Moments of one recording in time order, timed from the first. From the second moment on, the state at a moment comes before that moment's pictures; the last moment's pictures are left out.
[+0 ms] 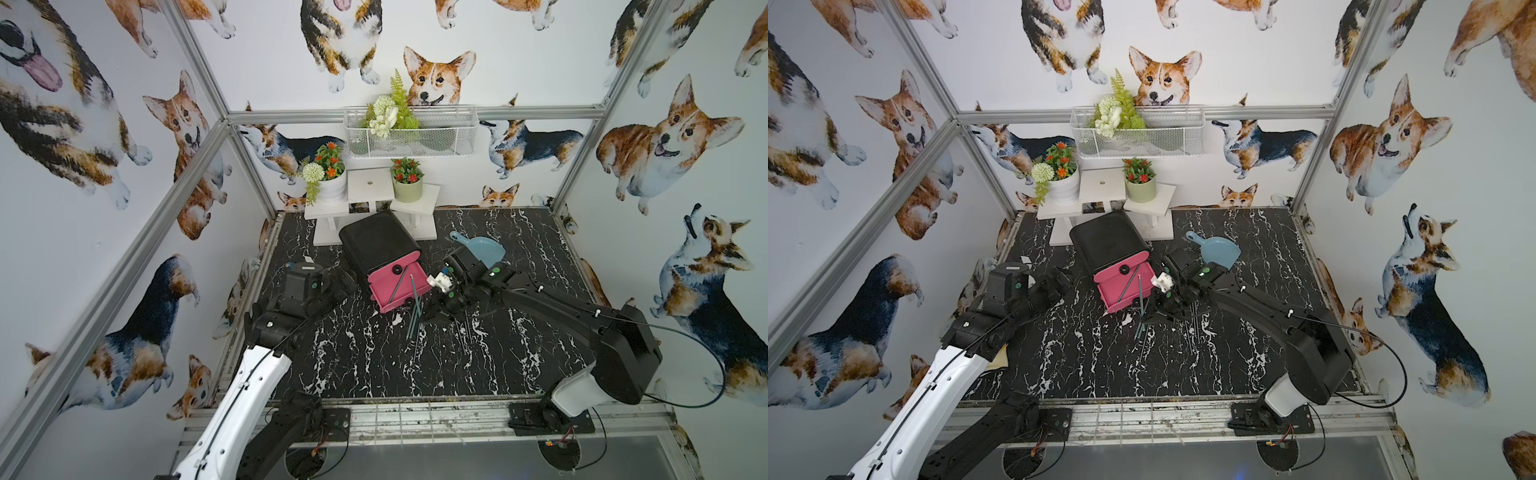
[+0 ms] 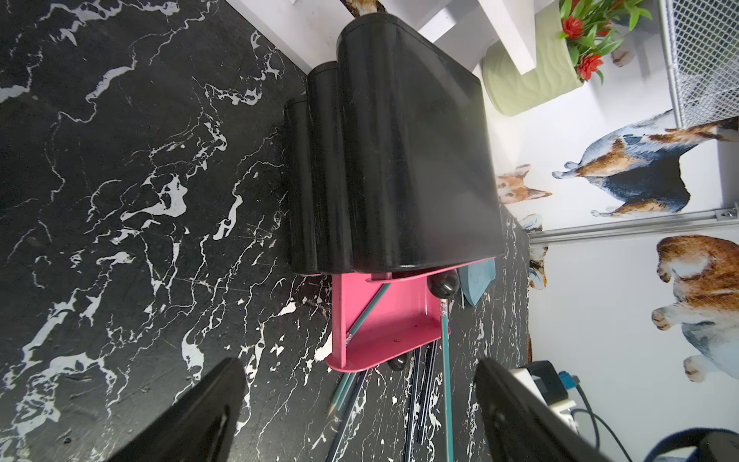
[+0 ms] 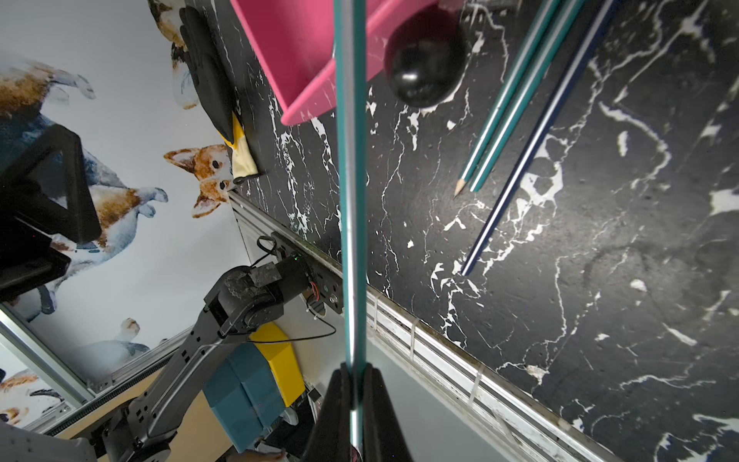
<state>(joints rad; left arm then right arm) -0.29 0.86 0.90 -0.69 0.01 -0.92 0.76 1.54 1.17 -0.69 -0.66 0.87</state>
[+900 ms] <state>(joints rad) -0.29 0.88 0.92 -0.69 0.01 -0.88 0.71 1.77 1.34 -0.62 -0.66 0.92</state>
